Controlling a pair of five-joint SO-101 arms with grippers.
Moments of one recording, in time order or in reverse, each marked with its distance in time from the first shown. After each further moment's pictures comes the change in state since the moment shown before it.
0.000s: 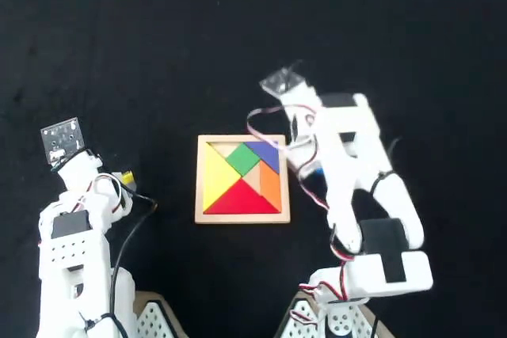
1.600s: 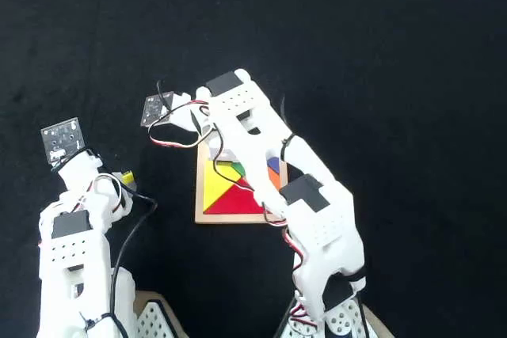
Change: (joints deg) left arm 0.0 0.0 0.0 0.0 0.0; right arm -25.2 30.7 -34.3 6.5 20.7
